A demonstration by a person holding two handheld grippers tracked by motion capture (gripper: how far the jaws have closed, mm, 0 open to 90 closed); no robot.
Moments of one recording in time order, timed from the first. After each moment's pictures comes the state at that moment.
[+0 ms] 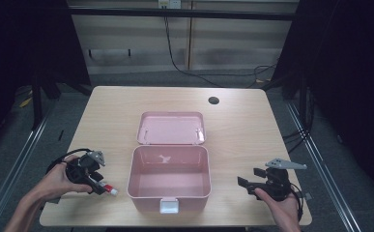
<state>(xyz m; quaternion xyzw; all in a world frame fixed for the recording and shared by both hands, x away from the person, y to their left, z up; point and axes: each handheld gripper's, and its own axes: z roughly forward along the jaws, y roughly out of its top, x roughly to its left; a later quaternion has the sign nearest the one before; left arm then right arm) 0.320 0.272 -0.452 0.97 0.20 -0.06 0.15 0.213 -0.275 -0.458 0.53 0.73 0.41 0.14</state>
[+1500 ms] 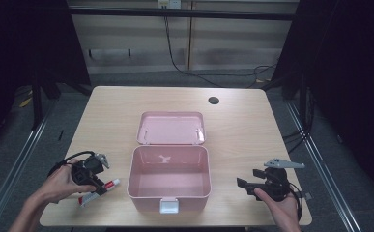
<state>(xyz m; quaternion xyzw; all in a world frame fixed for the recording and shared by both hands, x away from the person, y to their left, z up) 0.319 0.263 -0.460 0.97 0.22 -0.08 0.11 0.214 -0.274 -0.459 0.53 0.73 0.41 0.12</state>
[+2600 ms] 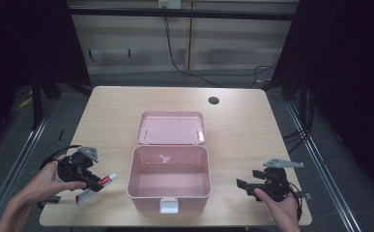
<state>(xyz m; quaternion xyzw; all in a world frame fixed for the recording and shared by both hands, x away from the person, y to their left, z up) 0.309 0.277 -0.415 0.95 0.21 -0.09 0.19 0.215 -0.273 -0.460 0.53 0.74 0.40 0.11</state>
